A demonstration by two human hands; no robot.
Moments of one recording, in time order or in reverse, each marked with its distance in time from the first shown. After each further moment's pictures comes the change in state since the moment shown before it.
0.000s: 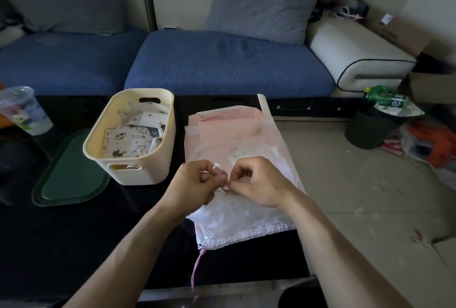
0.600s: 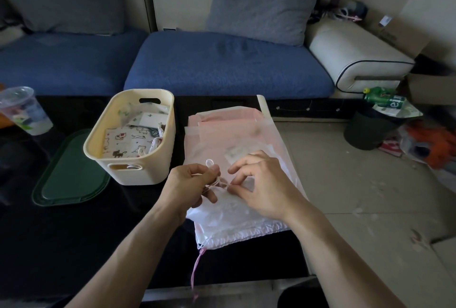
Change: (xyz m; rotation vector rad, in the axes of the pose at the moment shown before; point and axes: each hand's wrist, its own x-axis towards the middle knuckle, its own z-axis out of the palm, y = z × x) left_hand 0.000 -0.001 -0.001 -0.204 0.055 -0.203; right_hand -0.018 -0.005 0.001 -0.258 0.147 -0.172
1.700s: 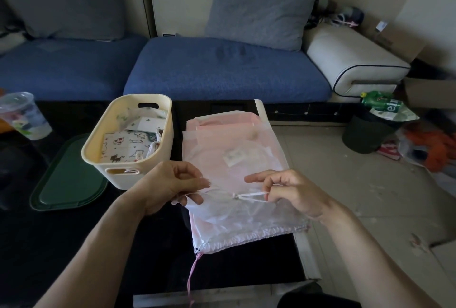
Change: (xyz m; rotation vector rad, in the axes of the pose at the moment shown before) left_hand 0.009 0.019 -0.040 0.203 -0.246 0.001; right_hand -0.020 0.019 -0.053 0.505 -0.315 0.365
